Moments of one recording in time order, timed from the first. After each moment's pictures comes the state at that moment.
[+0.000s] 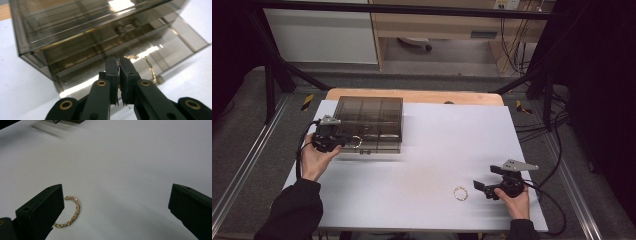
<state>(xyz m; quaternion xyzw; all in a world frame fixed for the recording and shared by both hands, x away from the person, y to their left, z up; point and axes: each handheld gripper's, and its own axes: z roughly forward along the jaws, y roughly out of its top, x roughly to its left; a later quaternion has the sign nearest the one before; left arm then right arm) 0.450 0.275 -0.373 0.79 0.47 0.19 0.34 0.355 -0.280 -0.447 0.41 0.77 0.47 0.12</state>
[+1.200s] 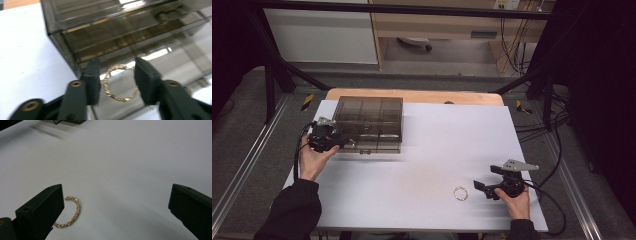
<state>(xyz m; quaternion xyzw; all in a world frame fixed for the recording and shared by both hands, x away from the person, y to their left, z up) 0.454 0.287 -0.390 0.78 0.49 0.20 0.34 0.355 -0.280 -0.447 0.41 0.77 0.48 0.12</state>
